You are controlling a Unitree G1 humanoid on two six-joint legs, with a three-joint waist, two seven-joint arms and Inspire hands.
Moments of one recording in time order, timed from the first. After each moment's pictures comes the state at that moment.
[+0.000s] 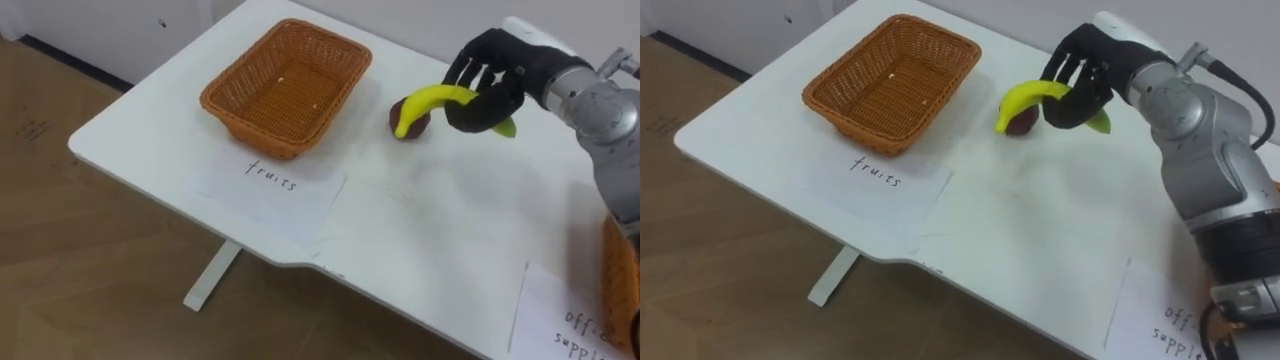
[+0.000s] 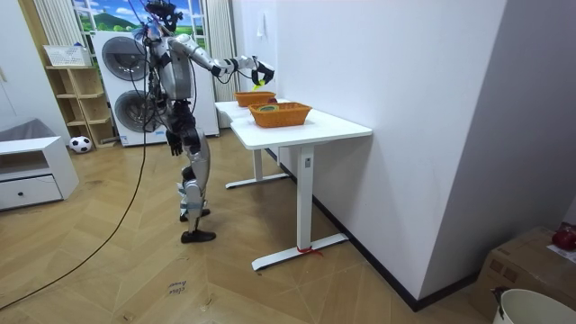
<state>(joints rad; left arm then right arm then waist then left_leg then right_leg) 0.22 0.25 0.15 0.98 -0.11 0.14 0.04 -0.58 -0.65 0.21 0.22 -0.41 0.26 0.37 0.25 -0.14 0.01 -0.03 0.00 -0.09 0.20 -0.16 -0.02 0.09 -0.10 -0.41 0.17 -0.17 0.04</state>
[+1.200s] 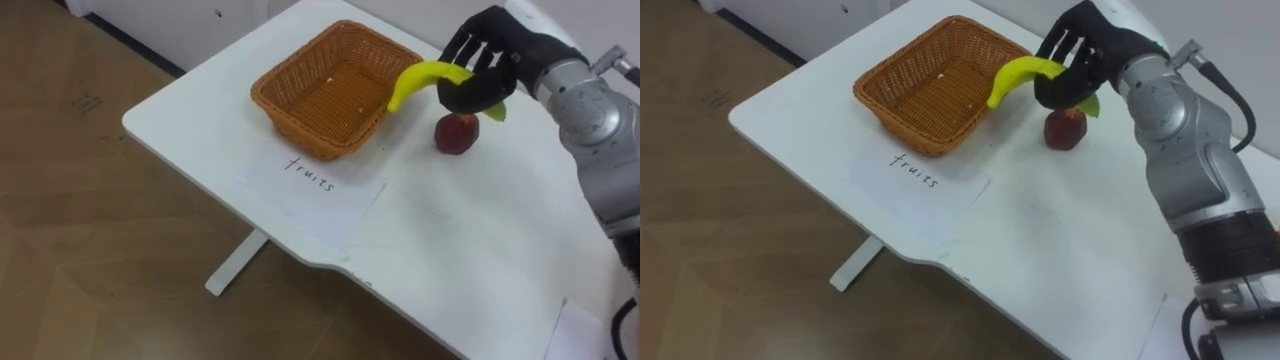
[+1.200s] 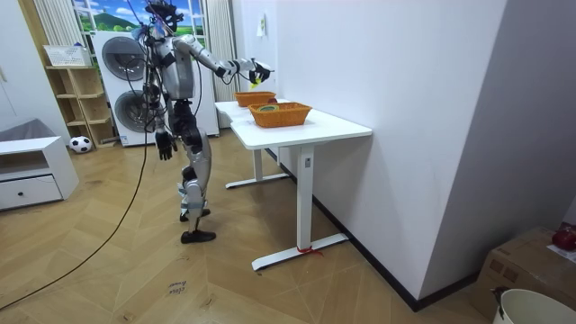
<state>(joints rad) 0.28 0.26 0.20 1.01 0.08 0.16 -0.08 -0.60 -0.60 0.21 0.28 -0.42 0.24 0.22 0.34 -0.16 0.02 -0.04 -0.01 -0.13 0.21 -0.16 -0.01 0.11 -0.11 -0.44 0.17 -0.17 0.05</state>
